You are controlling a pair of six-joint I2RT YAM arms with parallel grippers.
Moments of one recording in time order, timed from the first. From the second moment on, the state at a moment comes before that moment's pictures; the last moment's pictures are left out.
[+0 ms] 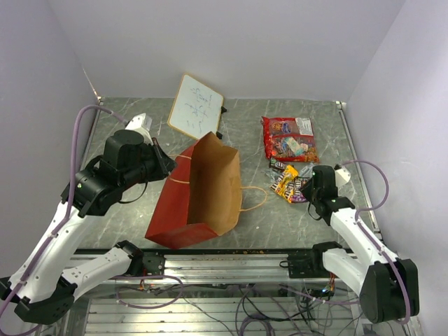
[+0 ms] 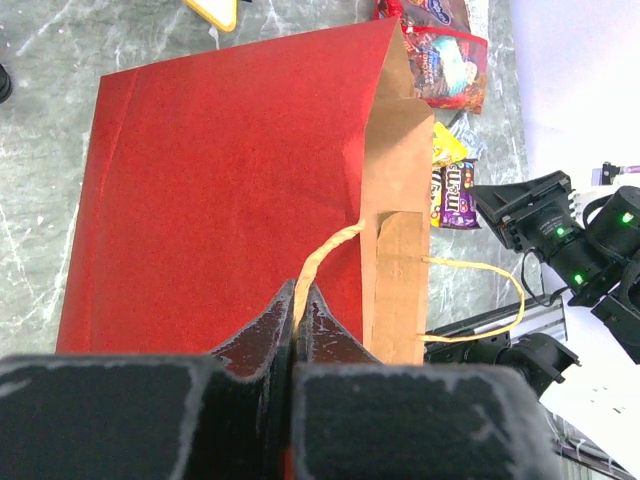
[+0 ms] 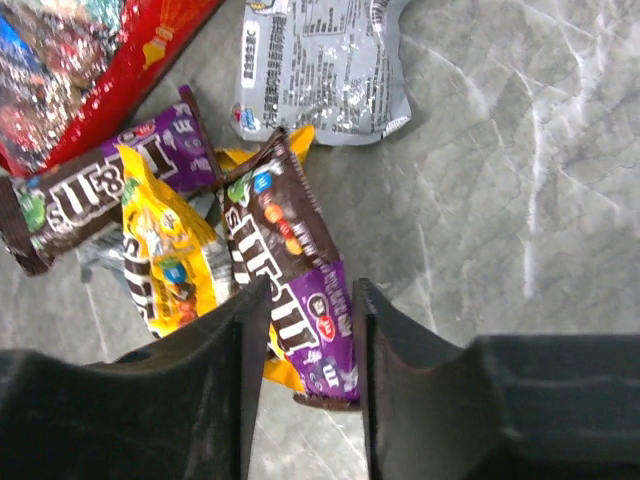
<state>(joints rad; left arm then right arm) -0.60 0.92 1.32 -0.92 -0.09 -0.69 0.15 0.95 0.44 -0.28 0.34 0.84</state>
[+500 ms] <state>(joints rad) -0.60 0.95 1.31 -0.91 -0.08 -0.68 0.15 0.99 0.76 -0.34 0.26 0.58</state>
